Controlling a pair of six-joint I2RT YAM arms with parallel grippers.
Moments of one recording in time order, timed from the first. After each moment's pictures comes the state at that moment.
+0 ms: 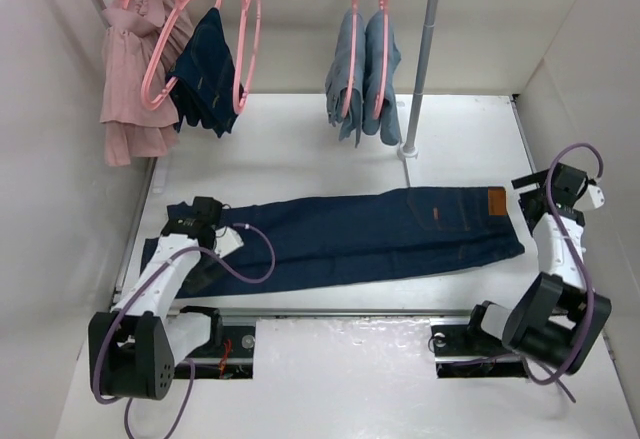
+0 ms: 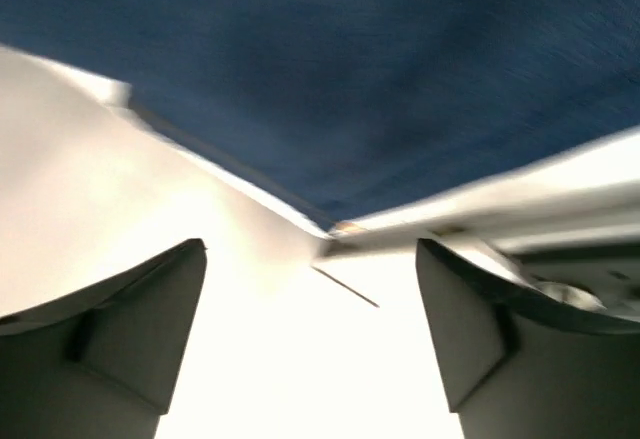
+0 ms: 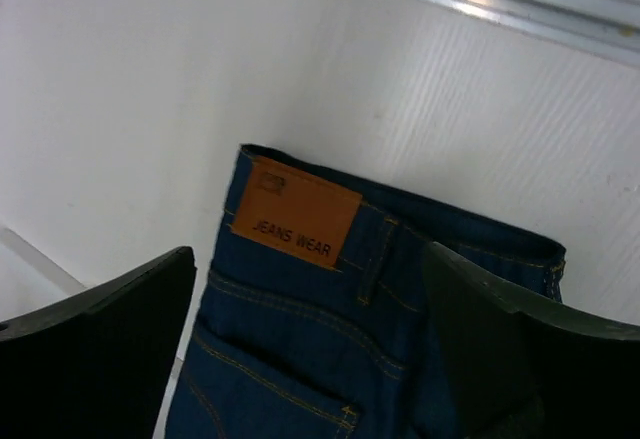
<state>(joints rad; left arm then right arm) -0.10 1.05 0.63 -0.96 -0.42 0.87 -0.48 1.15 0.77 -0.32 0.14 0.82</state>
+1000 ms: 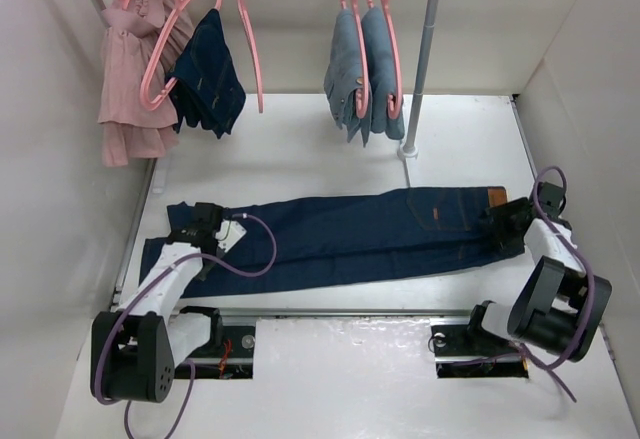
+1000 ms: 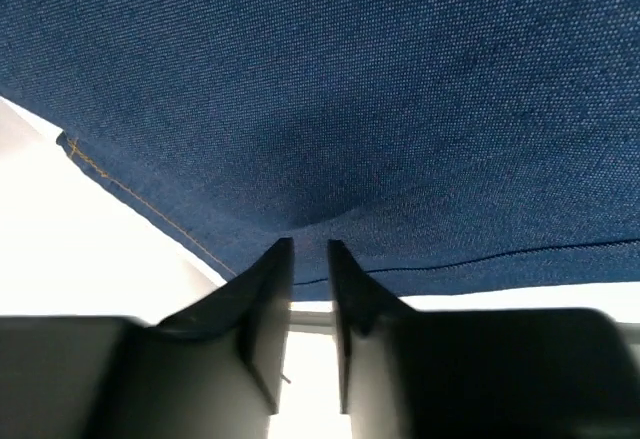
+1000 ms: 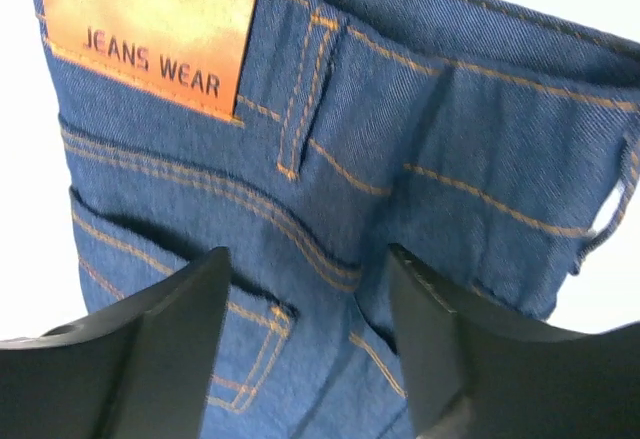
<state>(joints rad) -0.10 1.04 0.50 -0.75 -0.34 0.65 -0.46 1.24 0.64 -0.44 -0.15 0.86</state>
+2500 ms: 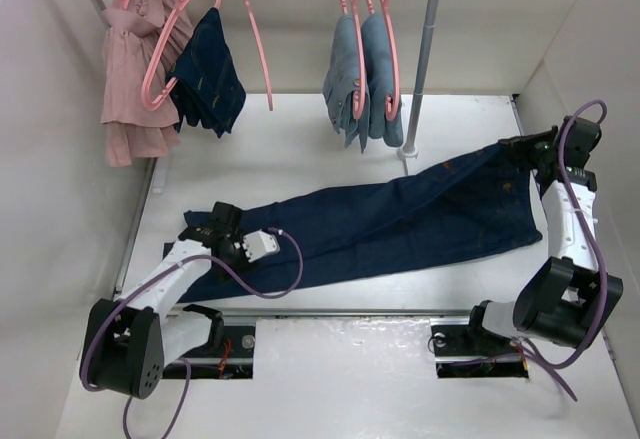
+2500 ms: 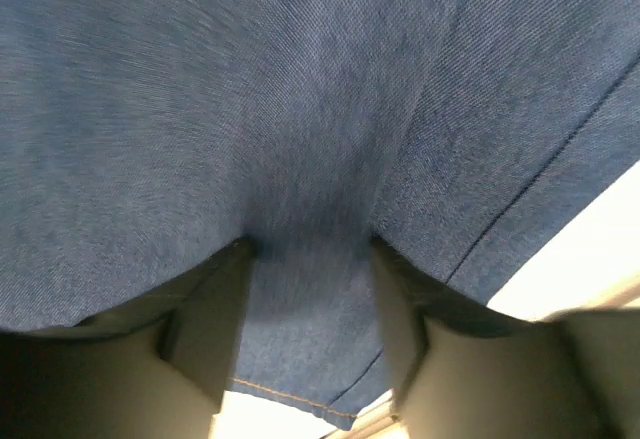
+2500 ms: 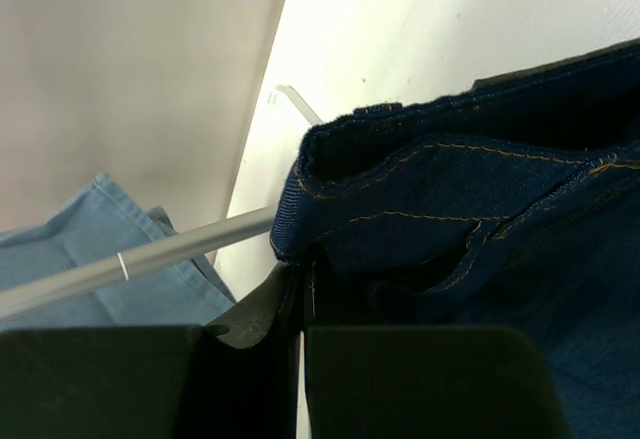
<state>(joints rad) -0.26 1.06 0.53 -0.76 0.02 0.90 -0.39 1.32 1.11 -0.32 -0.30 1.03</state>
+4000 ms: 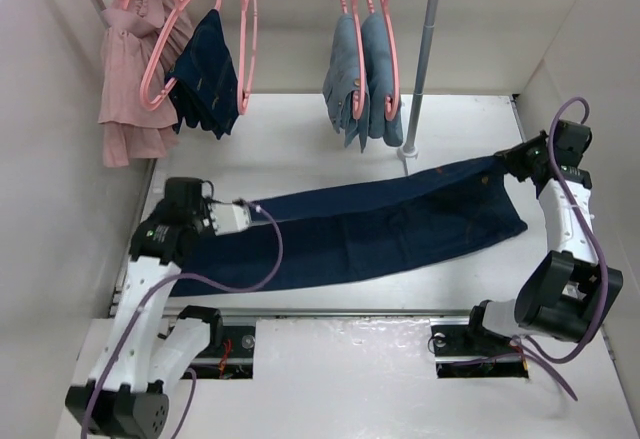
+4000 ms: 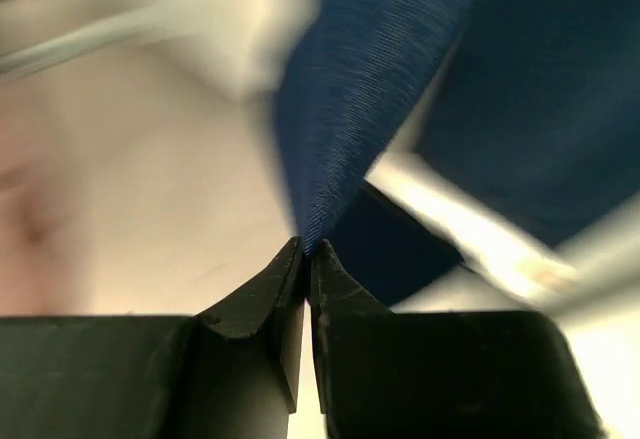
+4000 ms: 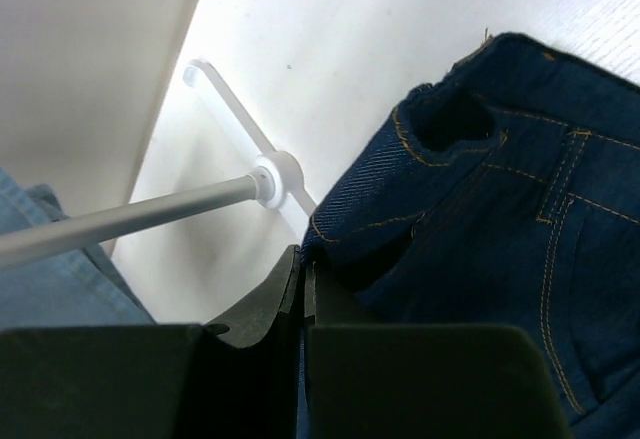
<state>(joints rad) -0.14 0.81 0.94 -0.93 -0.23 1.28 -0.38 1.34 1.09 -0.37 -0.25 0.83</state>
